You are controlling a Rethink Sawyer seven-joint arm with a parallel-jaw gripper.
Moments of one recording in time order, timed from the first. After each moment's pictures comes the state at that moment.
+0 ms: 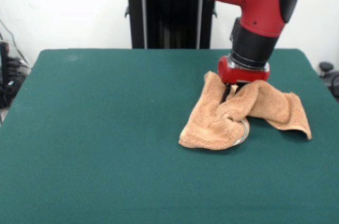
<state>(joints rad) 0.24 -0.36 -0.26 1.68 0.09 0.23 1.62</state>
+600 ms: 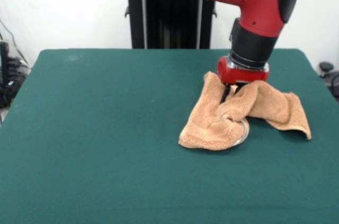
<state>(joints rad) 0.24 -0.37 -0.26 1.69 0.09 0.21 1.62</state>
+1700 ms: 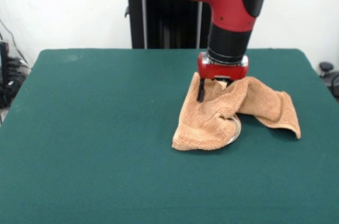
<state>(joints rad) 0.03 -0.44 -0.13 1.79 0.05 0.20 1.62</state>
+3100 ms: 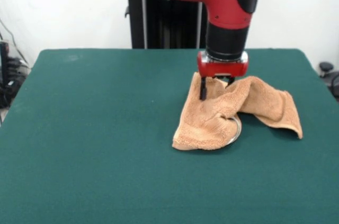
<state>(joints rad) -0.05 -0.49 -0.04 1.83 -0.01 0.20 1.62</state>
